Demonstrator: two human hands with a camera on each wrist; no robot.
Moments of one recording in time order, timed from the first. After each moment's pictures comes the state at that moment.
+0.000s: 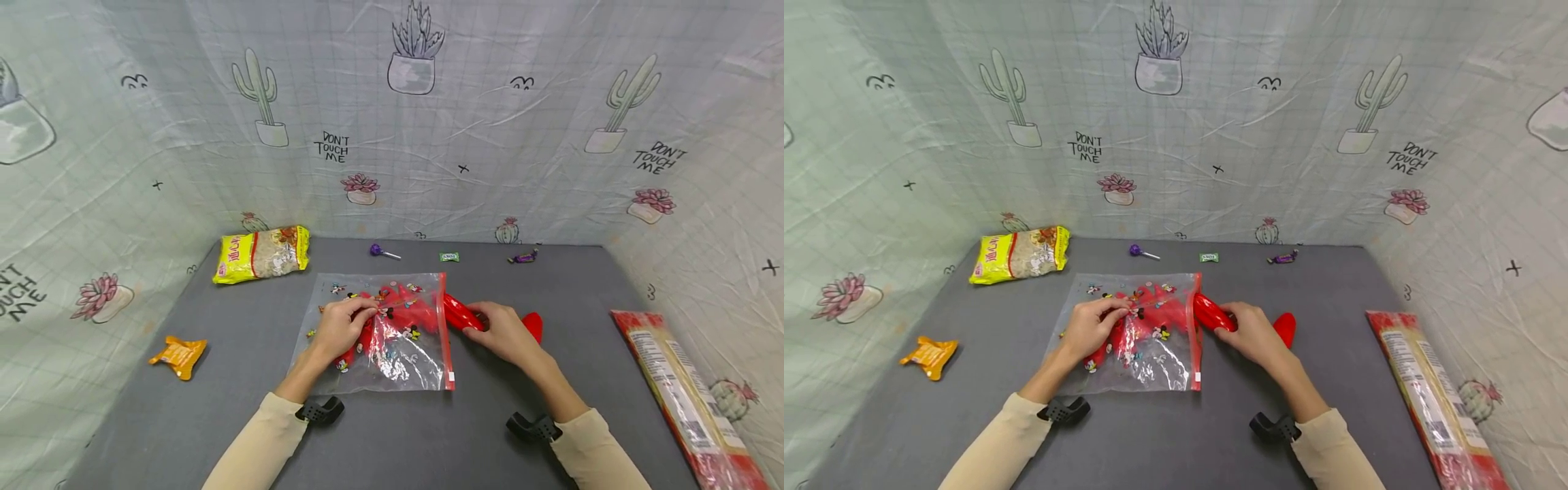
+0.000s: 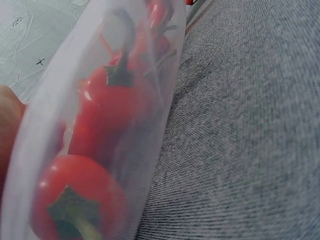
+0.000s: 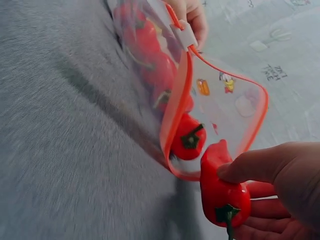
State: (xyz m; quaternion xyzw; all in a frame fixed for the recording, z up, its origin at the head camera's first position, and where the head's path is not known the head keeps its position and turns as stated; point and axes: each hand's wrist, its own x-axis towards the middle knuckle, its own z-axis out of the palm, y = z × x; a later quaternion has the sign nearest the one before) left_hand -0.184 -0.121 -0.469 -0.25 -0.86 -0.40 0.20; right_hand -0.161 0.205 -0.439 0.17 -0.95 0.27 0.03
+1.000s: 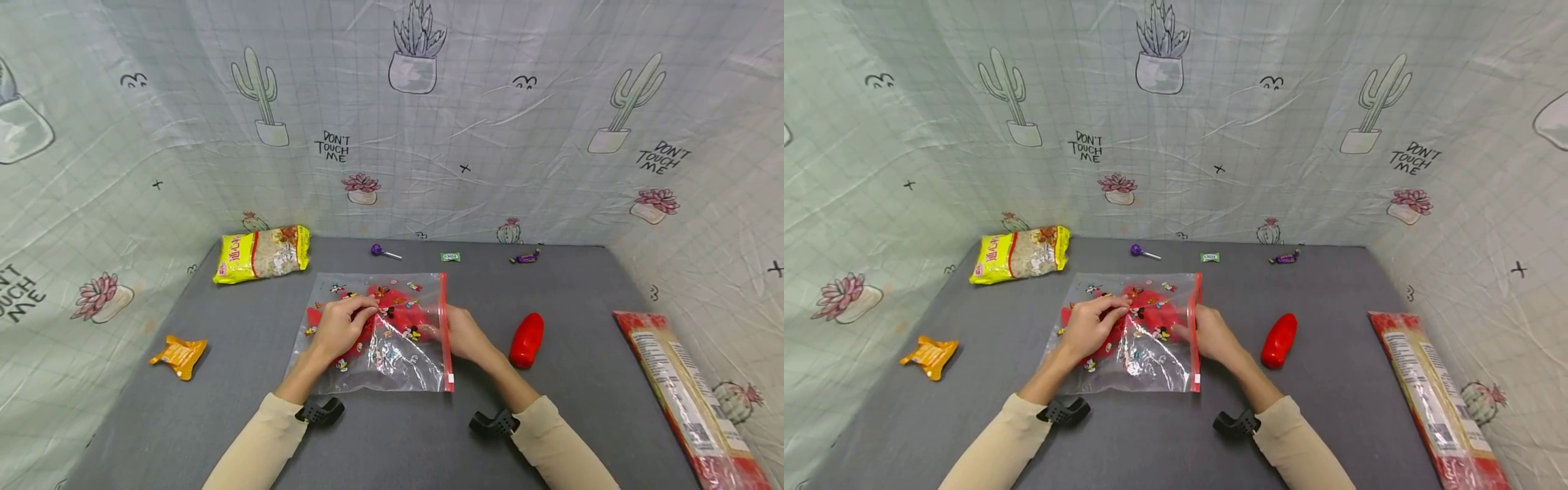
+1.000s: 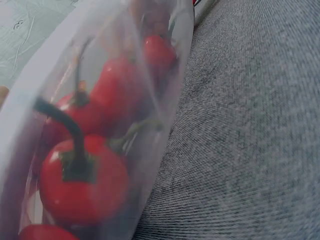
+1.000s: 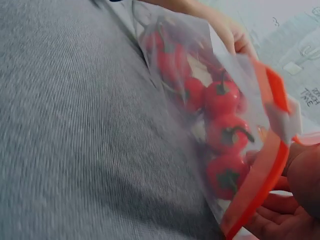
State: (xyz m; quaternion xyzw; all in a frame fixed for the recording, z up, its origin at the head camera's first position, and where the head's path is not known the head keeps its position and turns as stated) left_hand -0.184 -0.119 -0.465 -0.25 -0.86 -0.39 0.23; right_hand -0.179 0.141 -0.465 0.22 -0.90 0.37 0.02
